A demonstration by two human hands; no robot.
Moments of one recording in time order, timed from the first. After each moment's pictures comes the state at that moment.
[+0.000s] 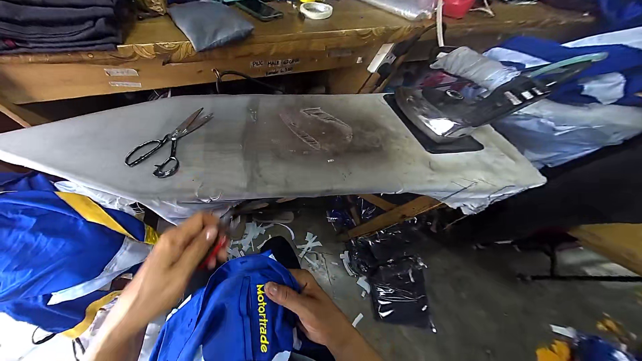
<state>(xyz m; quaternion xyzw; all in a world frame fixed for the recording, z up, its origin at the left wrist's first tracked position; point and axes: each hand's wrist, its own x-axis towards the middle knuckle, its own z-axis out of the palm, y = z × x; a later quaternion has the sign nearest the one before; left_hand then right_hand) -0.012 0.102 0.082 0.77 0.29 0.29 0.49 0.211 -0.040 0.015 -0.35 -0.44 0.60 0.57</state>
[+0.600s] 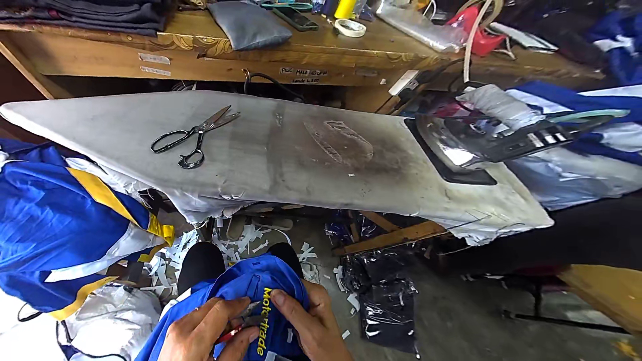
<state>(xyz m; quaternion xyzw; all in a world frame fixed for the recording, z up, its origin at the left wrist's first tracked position) -0.029 -0.010 0.061 0.79 0.36 0.34 0.36 0.182 -0.039 0.025 -0.39 -0.51 0.45 0.62</state>
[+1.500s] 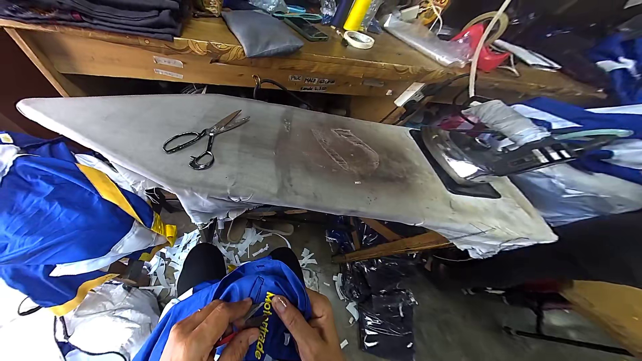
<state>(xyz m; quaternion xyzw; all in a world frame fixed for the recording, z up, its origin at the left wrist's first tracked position) -0.035 -0.012 0.063 0.77 0.37 0.34 0.39 0.170 -0.040 0.028 -0.40 -0.53 0.41 0.62</state>
